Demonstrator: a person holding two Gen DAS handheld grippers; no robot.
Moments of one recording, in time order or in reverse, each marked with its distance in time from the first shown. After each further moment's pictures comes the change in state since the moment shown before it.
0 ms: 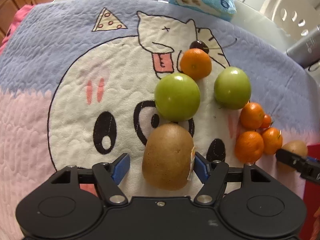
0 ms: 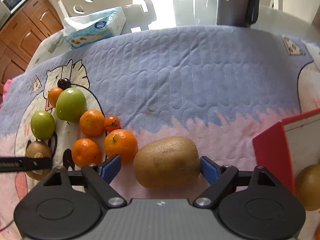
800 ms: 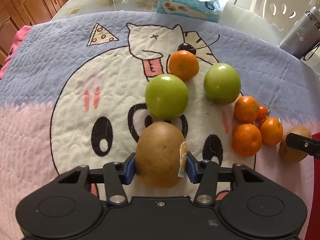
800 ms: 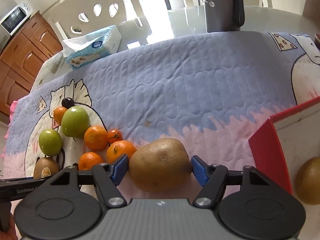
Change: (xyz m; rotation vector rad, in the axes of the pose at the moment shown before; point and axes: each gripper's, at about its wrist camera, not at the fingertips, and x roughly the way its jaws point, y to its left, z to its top) left arm -0.009 -0.016 -0.016 0.067 -0.076 0.043; right arm -0.016 -0.010 -0.006 0.062 -0.081 0.043
